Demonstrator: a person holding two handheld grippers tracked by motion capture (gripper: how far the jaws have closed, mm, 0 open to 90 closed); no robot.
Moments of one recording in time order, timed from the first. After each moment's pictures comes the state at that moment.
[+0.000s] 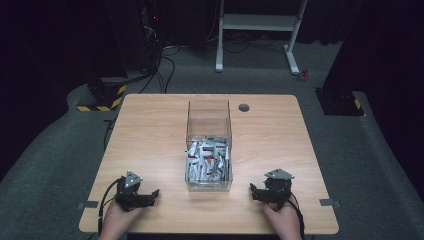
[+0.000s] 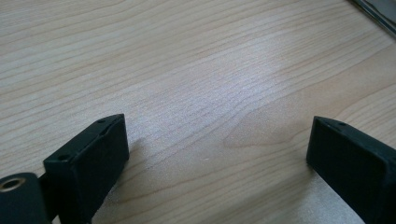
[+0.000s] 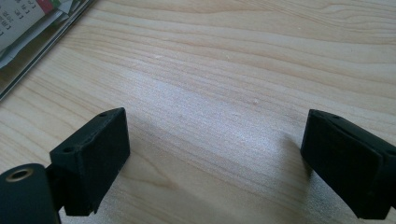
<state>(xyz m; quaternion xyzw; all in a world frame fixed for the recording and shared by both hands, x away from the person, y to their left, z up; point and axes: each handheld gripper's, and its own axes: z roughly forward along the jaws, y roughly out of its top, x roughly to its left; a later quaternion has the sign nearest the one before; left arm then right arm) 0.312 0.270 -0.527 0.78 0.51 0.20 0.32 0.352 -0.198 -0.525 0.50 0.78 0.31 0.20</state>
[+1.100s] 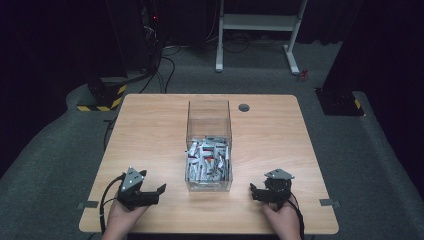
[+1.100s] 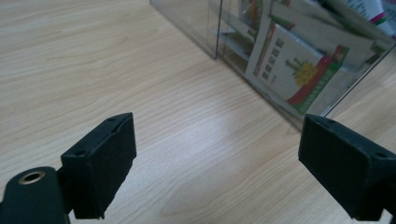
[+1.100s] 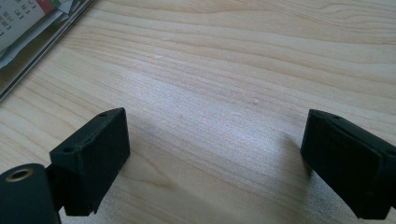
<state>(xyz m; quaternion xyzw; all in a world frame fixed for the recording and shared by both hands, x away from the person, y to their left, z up) 0.299 0.246 -0.480 0.76 0.44 0.23 0.42 0.352 -0.198 -0.525 0.50 0.78 0.31 0.20</state>
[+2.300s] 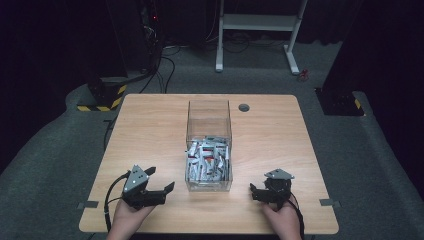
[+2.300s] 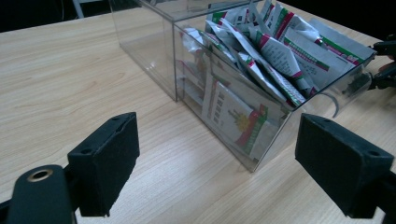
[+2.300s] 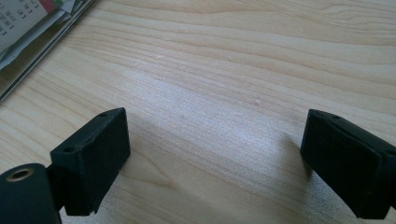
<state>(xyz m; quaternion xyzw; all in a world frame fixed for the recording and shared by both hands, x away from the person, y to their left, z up) 0.291 0.221 -0.450 0.76 0.40 0.22 0.47 0.352 -0.198 -0.525 0.49 0.78 0.31 0.21</state>
